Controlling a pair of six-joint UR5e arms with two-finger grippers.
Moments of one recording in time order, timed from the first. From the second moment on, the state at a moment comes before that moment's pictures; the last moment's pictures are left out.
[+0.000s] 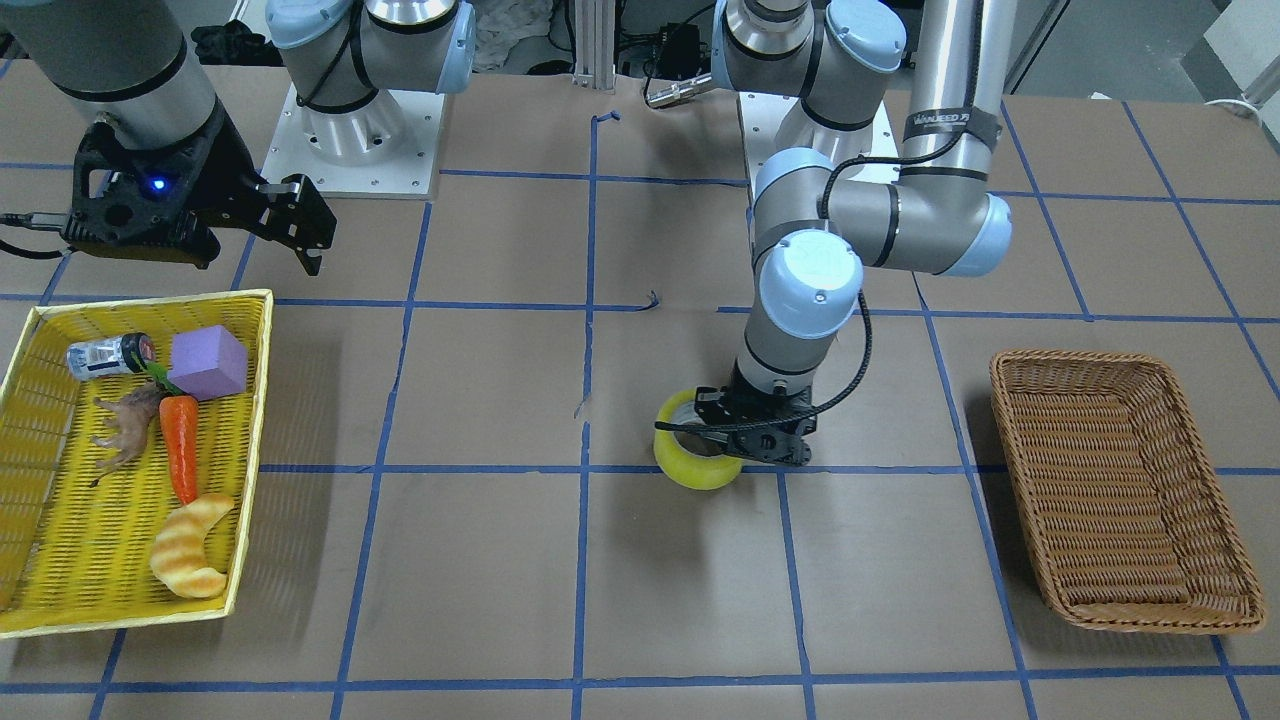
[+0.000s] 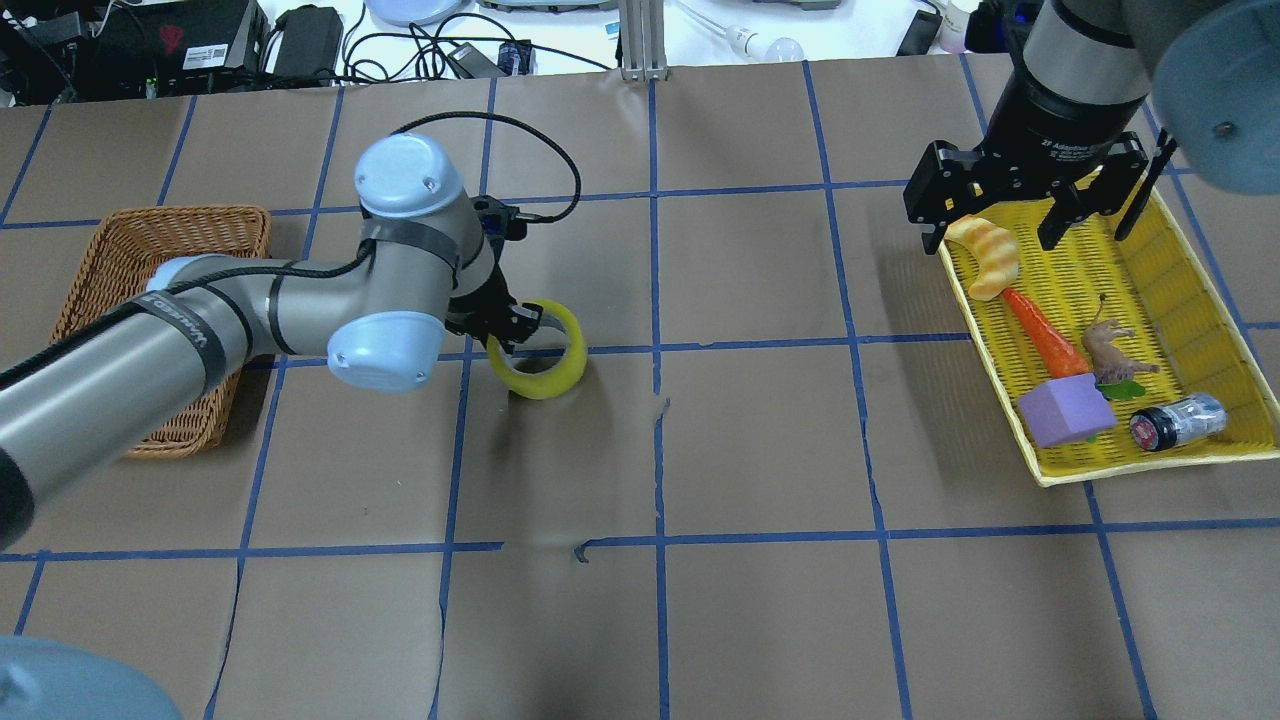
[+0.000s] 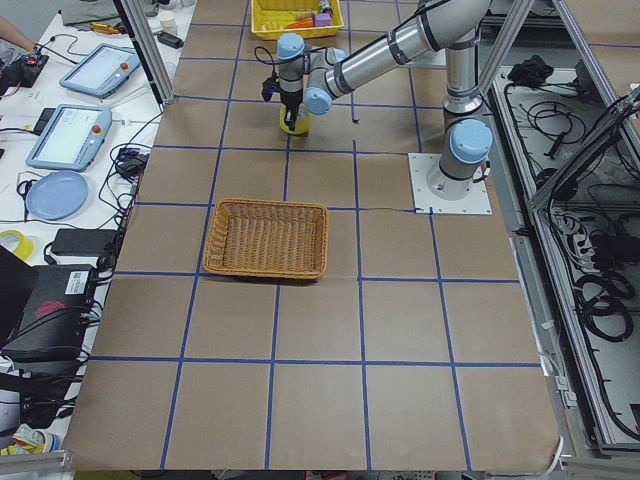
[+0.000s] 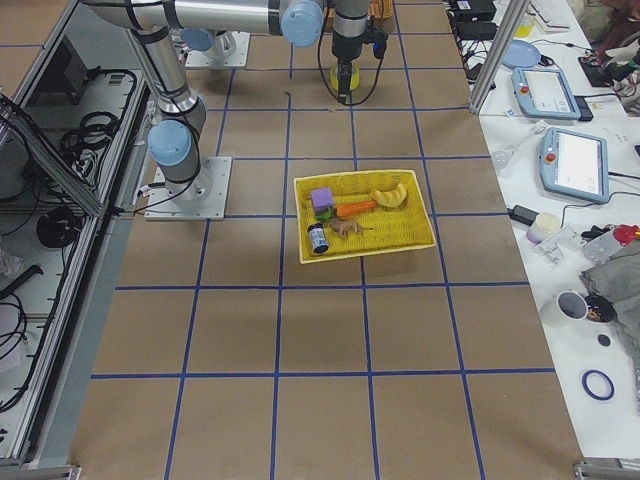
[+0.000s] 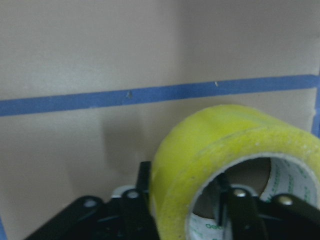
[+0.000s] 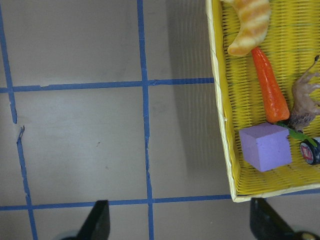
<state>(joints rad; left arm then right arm) -1.64 -1.91 -1.87 -0.91 1.59 0.12 1.51 -1.57 1.60 -1.56 -1.60 -0.03</state>
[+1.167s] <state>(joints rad) -0.92 -1.88 -1.76 -0.94 1.61 0.93 1.51 -1.57 1.60 -1.56 -1.59 -0.02</state>
